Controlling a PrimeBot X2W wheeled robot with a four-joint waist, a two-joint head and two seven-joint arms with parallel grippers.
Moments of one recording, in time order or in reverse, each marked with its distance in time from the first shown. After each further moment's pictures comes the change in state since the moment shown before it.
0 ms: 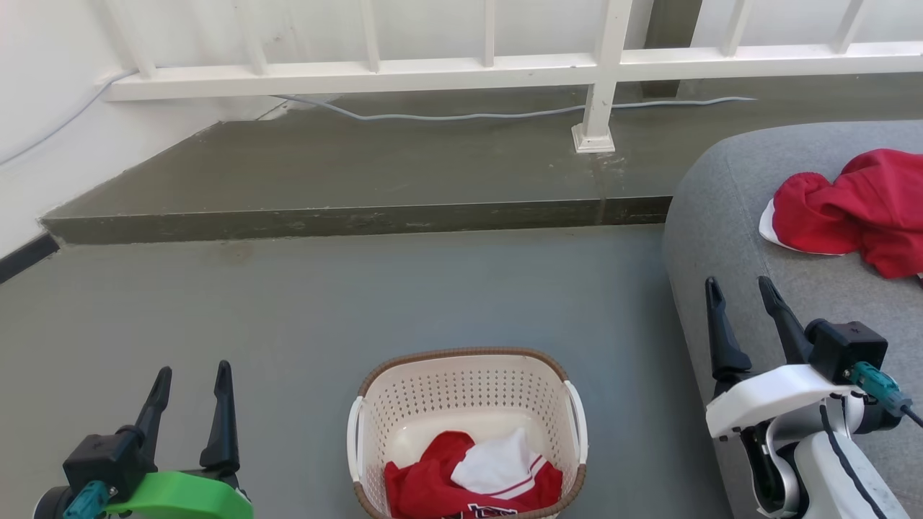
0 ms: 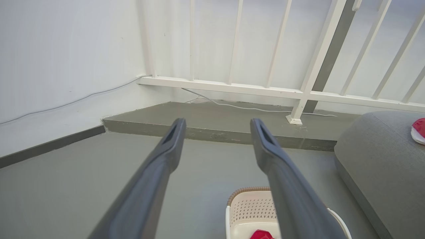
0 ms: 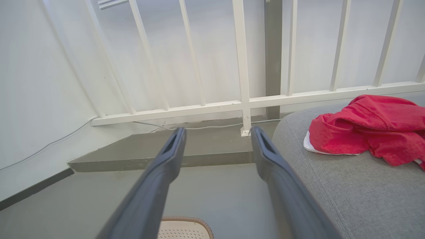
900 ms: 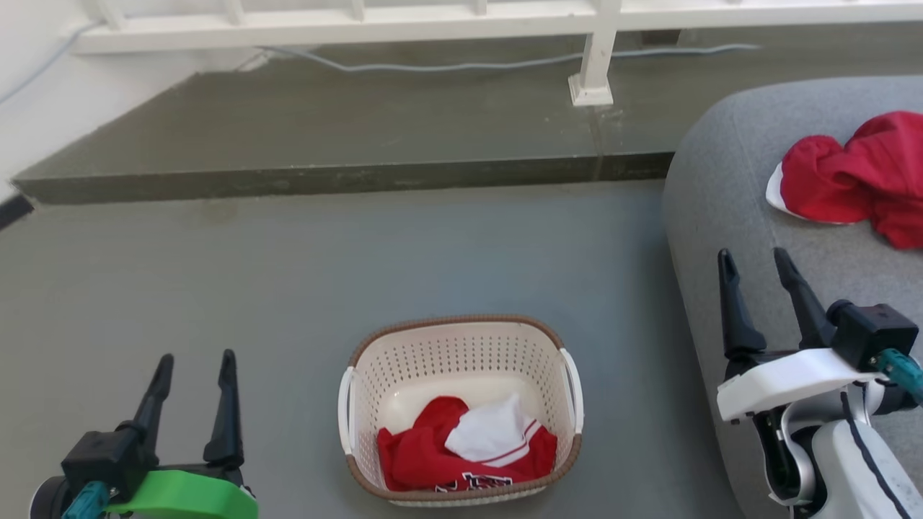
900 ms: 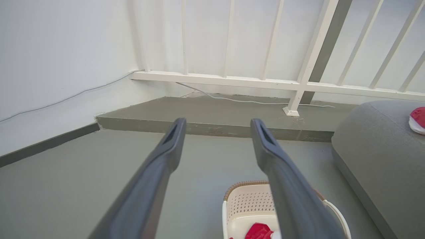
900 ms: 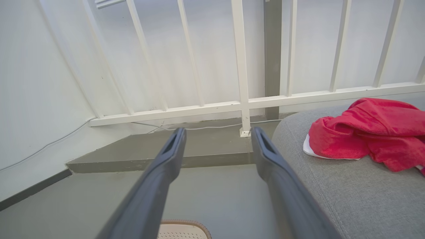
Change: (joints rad) left arm 0.033 -0.014 0.030 -0.105 0.056 0.000 0.031; right arm 0.019 -0.013 -0.013 -0.156 -0.002 -0.018 0.052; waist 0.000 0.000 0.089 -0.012
